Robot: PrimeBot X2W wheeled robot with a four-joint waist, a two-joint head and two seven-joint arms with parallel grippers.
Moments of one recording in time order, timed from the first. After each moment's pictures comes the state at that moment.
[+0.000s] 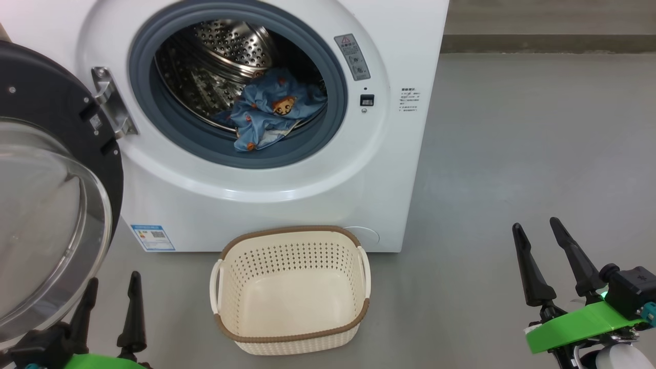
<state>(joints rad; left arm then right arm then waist) -0.09 0.23 -0.05 0.35 -0.47 -0.12 -0.26 -0.05 -0.22 0.10 0.15 0.39 0.13 -0.25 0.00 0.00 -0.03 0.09</state>
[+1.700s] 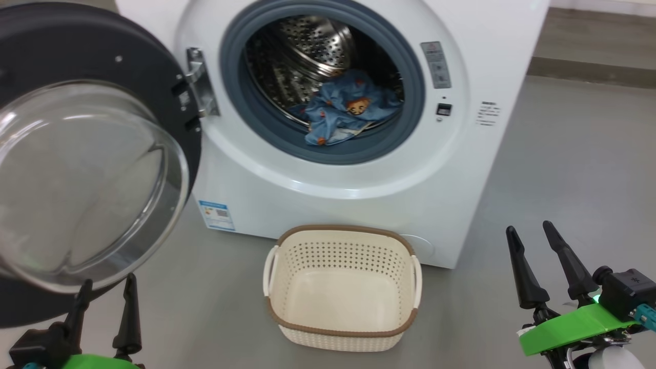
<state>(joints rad) -0.09 0.26 -0.07 0.36 -0.45 -0.08 -0.26 -0.05 -0.20 0.10 0.16 0.39 0.13 -0.25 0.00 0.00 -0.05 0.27</state>
